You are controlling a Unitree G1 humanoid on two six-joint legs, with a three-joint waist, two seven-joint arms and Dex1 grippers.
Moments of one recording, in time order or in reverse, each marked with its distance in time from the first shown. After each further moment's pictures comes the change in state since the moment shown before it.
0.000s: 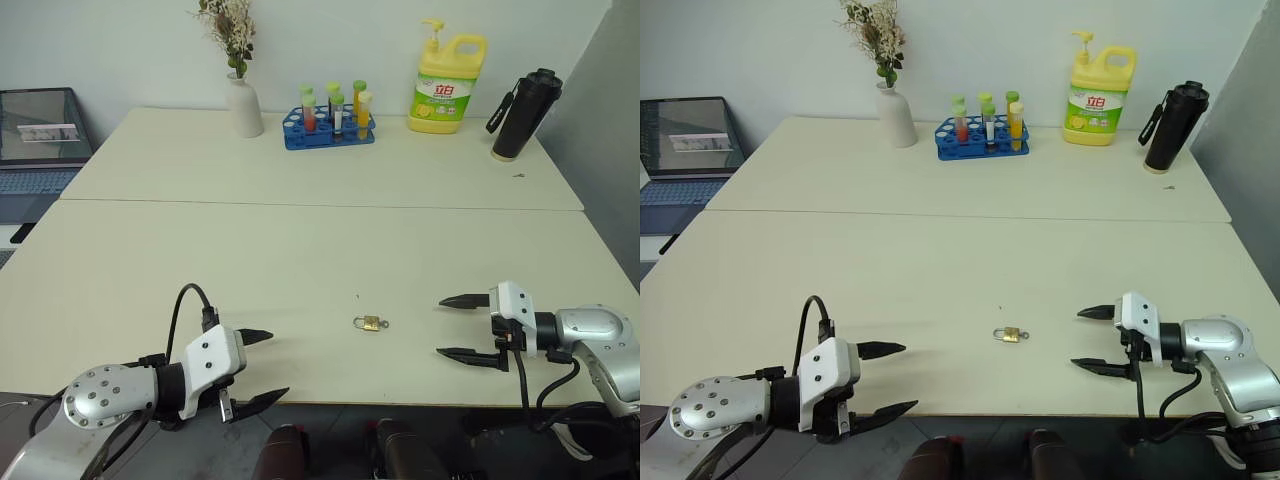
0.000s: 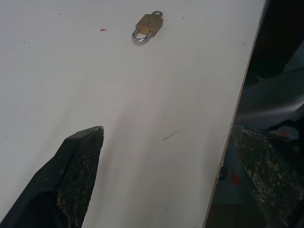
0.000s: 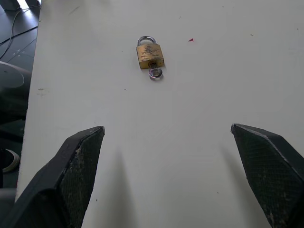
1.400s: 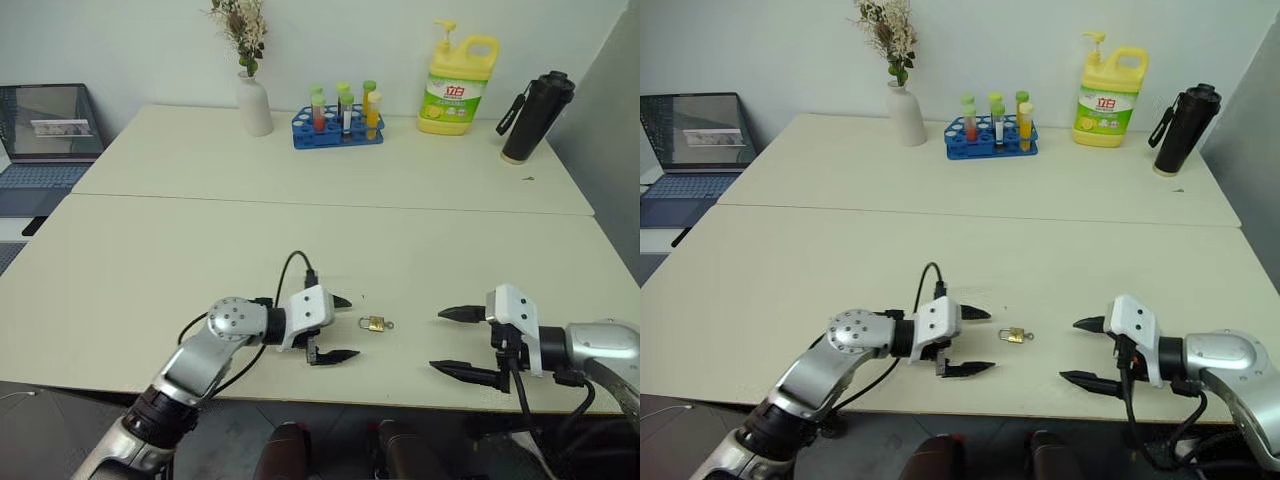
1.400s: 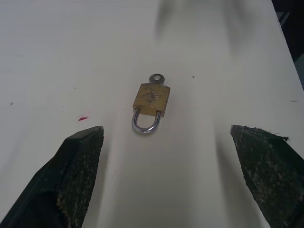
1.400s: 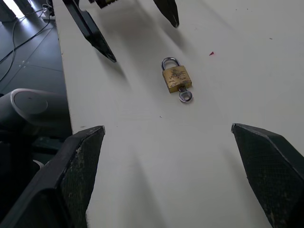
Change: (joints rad) left arm -0.665 -0.306 -0.538 0.516 0.239 -0.106 -0.049; right arm 0.182 -0.077 -0.122 -0.498 0.154 0.497 -0.222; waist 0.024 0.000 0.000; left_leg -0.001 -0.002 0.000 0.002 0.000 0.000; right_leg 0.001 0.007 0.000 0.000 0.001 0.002
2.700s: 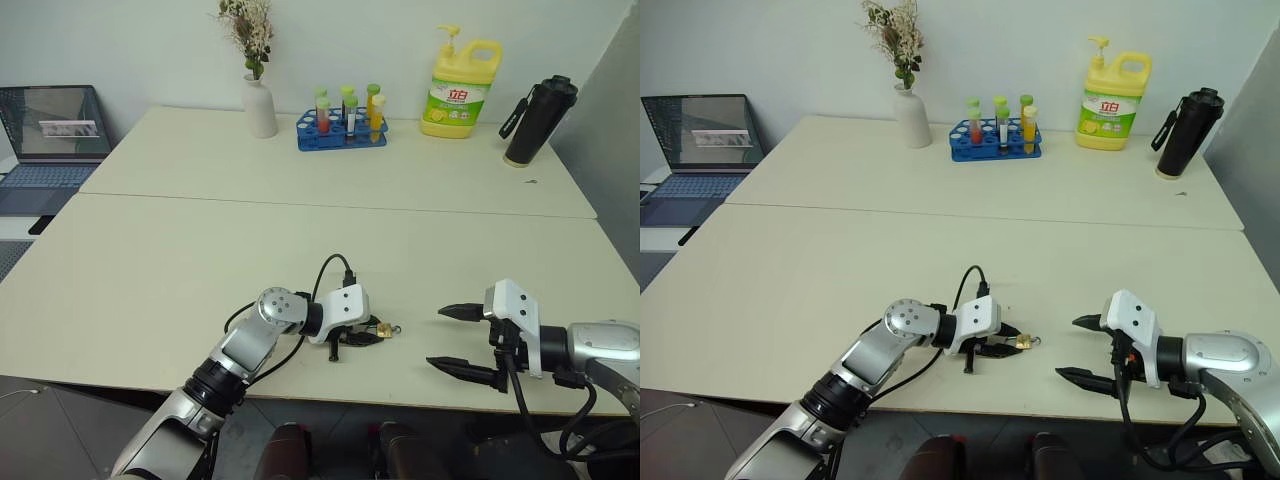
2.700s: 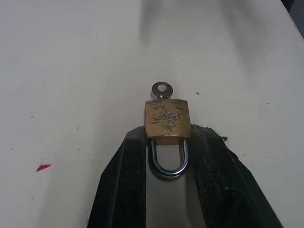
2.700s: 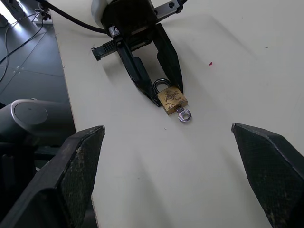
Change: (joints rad) left arm -0.140 -0.165 -0.090 0.229 0.088 -0.019 -0.054; right arm -0.016 -0.007 -0.033 -0.089 0.064 0.128 -0.083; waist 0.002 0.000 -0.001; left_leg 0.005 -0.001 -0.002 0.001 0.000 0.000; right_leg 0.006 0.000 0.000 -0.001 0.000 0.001
